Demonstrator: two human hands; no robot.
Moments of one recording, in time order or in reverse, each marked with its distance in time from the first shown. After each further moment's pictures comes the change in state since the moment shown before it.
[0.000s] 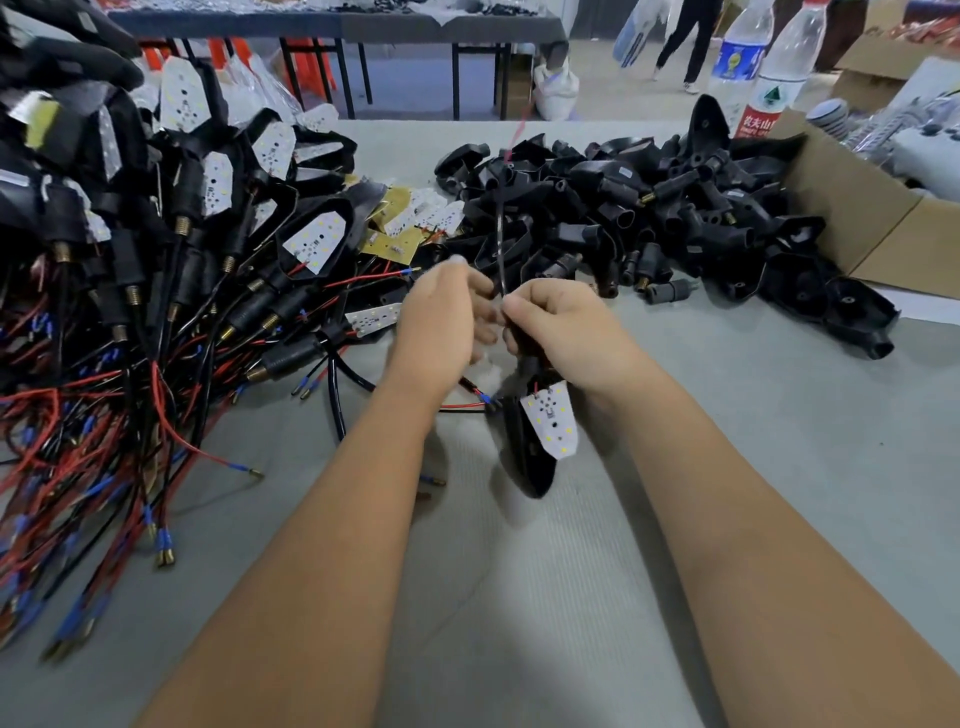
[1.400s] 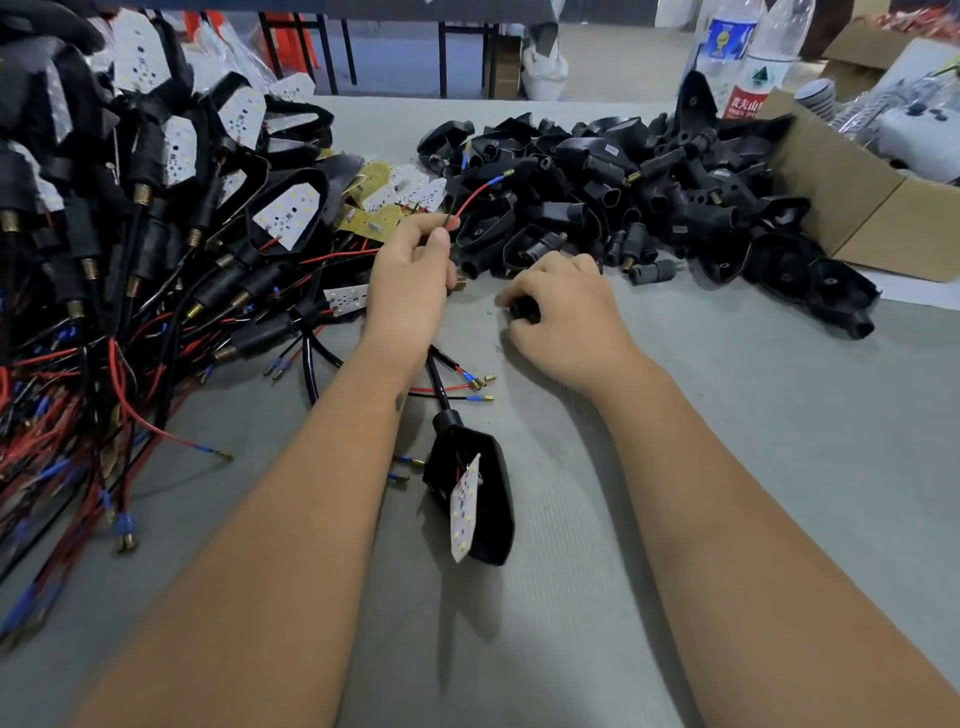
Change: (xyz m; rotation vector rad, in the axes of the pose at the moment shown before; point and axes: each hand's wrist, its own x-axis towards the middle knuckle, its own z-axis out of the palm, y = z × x) left_hand 0.017 -0.012 0.000 -0.067 0.103 0.201; right_hand 0.002 0.019 -0.013 -0.844 0.096 -0.147
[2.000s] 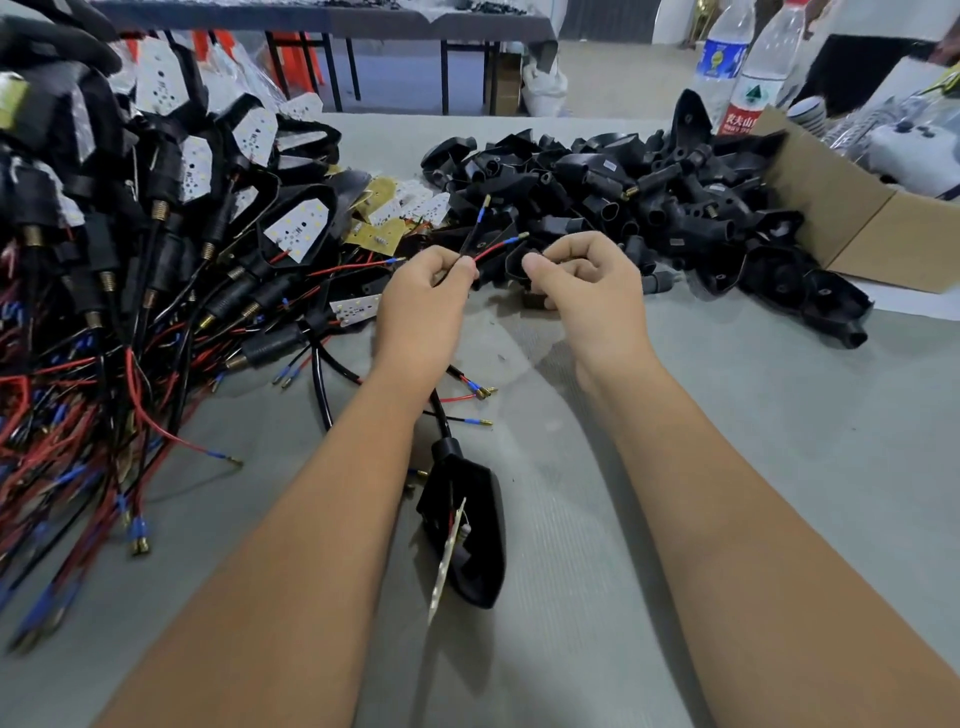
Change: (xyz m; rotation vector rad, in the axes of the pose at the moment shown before) left_hand -0.017 0.002 0.000 0.264 -0.004 0.074; right_hand -0.002 -0.012 -0.012 1.051 0.350 0.300
